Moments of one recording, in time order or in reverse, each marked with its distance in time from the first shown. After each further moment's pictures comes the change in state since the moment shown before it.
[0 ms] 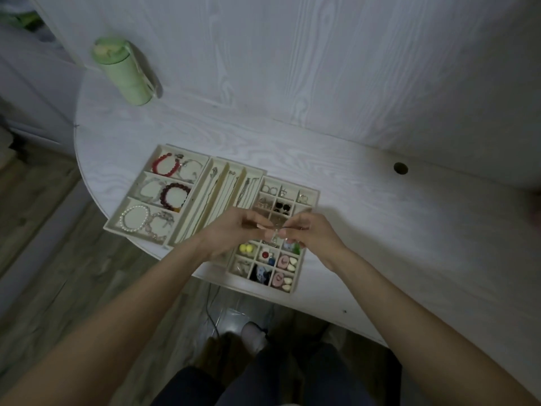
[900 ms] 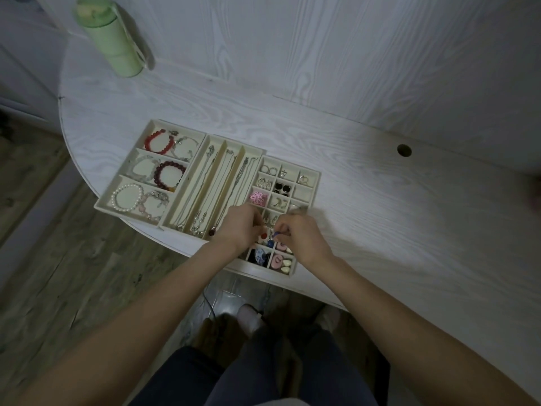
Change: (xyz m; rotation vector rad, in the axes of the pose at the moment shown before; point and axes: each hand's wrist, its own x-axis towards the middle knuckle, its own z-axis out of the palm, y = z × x) left_hand 0.014 -0.033 0.033 0.588 0.229 -0.113; right_hand 0.001 0.042 0.029 -0.750 0.041 -0.262
